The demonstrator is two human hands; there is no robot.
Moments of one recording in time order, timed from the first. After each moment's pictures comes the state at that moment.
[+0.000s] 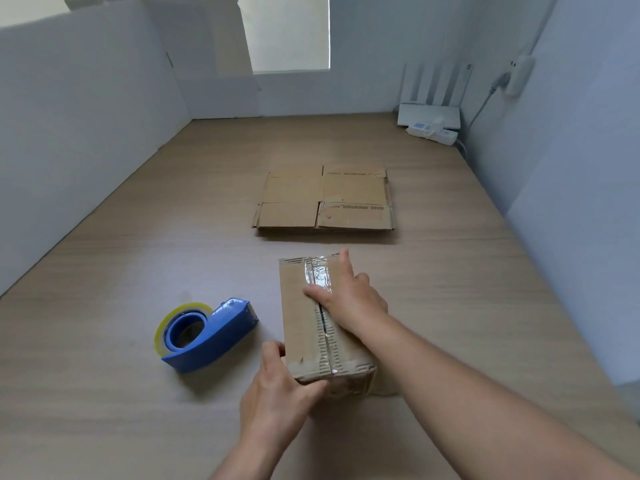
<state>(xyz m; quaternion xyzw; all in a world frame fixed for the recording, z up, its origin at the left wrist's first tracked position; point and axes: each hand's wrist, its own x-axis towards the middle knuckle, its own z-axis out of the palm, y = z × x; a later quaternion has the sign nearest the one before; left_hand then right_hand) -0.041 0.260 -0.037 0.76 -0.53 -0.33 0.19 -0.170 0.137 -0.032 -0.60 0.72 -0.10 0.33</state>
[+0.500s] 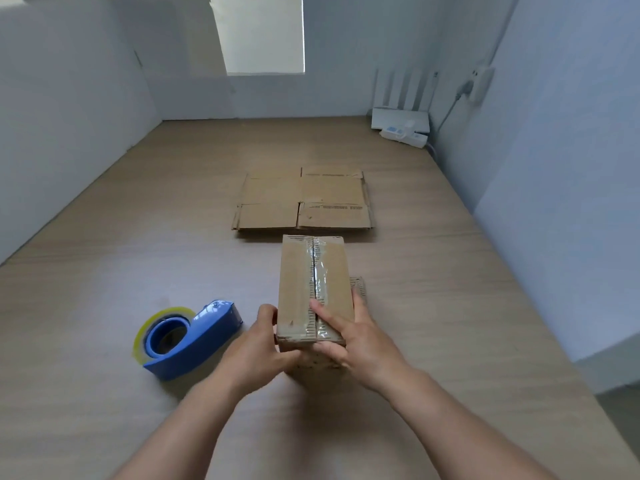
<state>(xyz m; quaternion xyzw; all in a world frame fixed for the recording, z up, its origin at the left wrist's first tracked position) -0.005 0.202 -0.037 0.63 -0.66 -0.39 0.12 -0.204 0.215 -0.040 -0.73 0.60 -0.12 0.31</state>
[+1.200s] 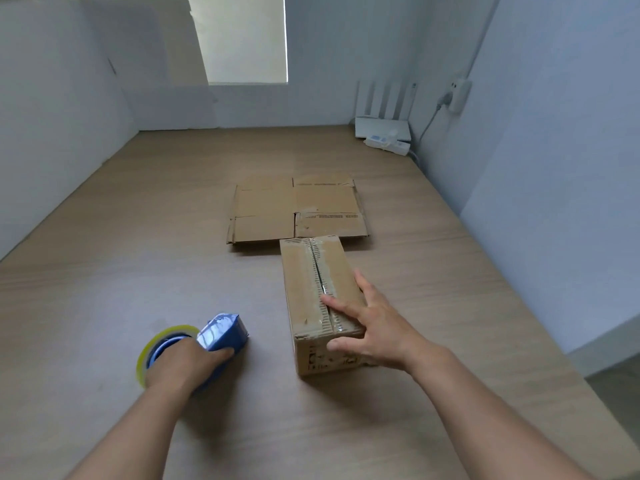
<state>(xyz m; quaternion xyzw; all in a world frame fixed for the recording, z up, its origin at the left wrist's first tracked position) 0.100 0.151 -0.073 0.80 -0.55 -0.23 -0.01 -0.208 0.184 -0.018 -0.74 0.61 -0.09 0.27</state>
